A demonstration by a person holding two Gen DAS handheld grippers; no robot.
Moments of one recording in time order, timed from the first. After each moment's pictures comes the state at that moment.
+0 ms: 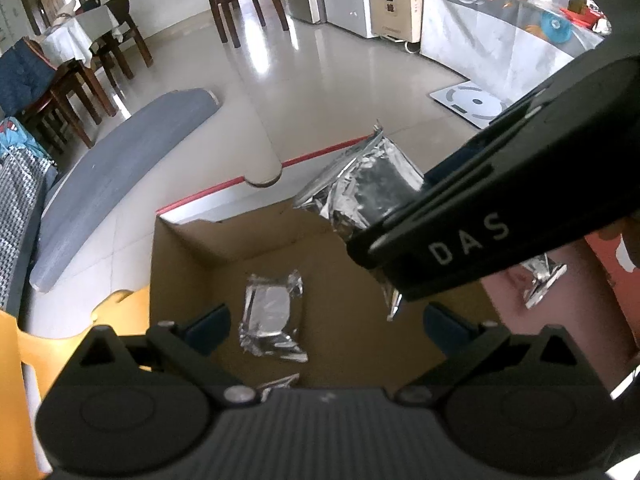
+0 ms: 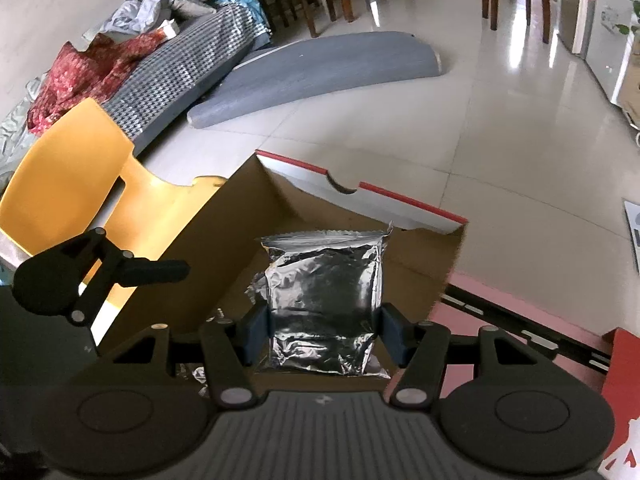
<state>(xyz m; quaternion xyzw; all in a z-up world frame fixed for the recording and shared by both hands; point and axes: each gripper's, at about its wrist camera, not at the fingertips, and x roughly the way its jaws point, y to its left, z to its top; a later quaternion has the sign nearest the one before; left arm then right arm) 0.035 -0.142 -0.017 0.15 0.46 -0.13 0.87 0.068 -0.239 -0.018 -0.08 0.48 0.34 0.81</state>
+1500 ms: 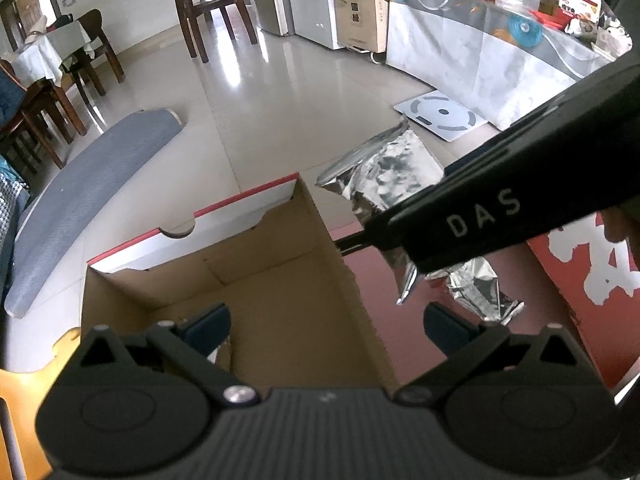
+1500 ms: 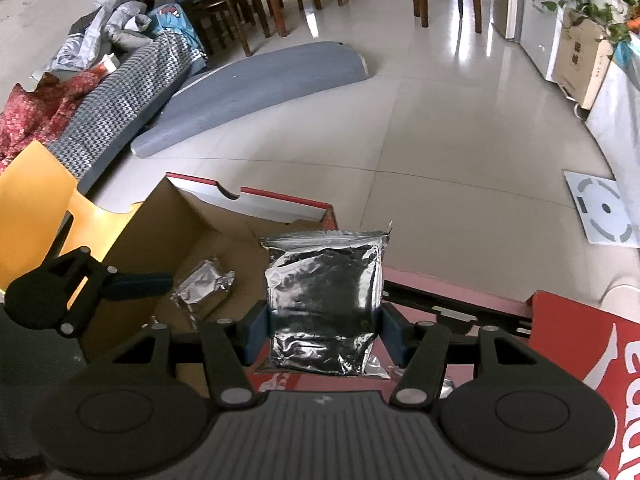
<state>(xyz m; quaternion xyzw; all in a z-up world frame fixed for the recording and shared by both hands) 0.053 -0.205 -0.026 0.15 0.45 -0.17 0.86 0.086 -0.319 -0.014 -0.05 0.48 0.26 0.84</state>
